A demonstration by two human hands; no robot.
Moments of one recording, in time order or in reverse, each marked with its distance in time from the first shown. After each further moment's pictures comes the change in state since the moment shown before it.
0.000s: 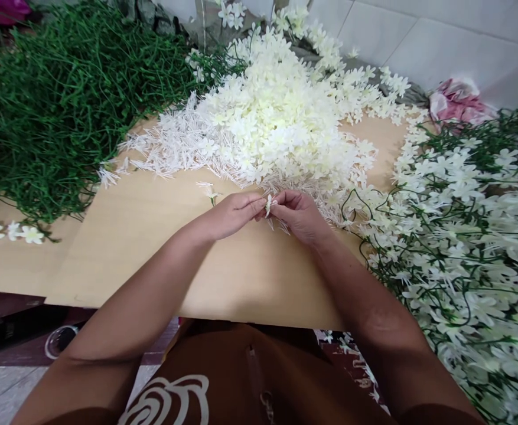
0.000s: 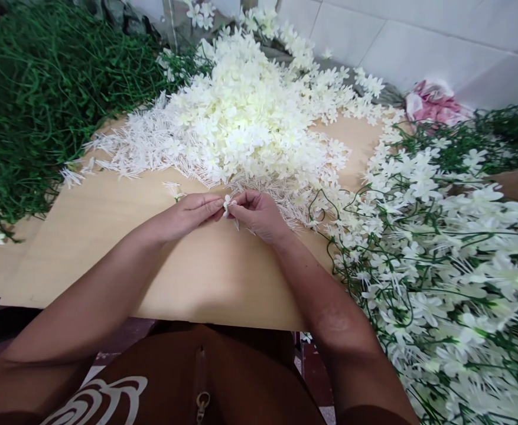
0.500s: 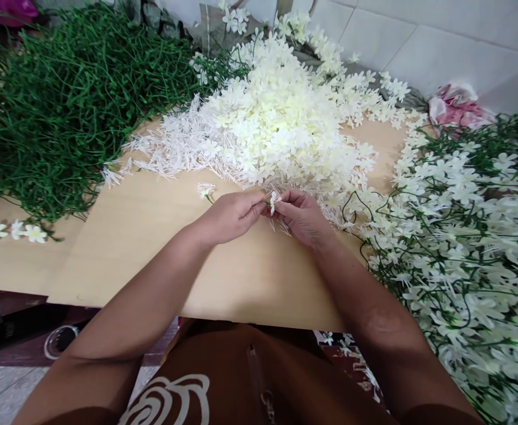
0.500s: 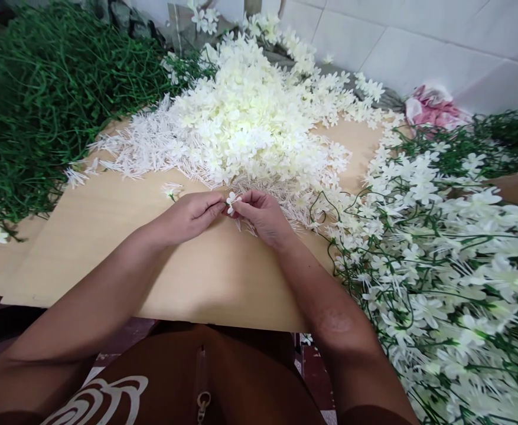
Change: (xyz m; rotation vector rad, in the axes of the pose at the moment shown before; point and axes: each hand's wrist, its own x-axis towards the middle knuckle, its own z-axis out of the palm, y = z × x) left_hand -0.003 -0.004 -0.002 0.461 0.049 0.118; right_hand 0.001 0.003 0.000 0.173 0.033 0.026
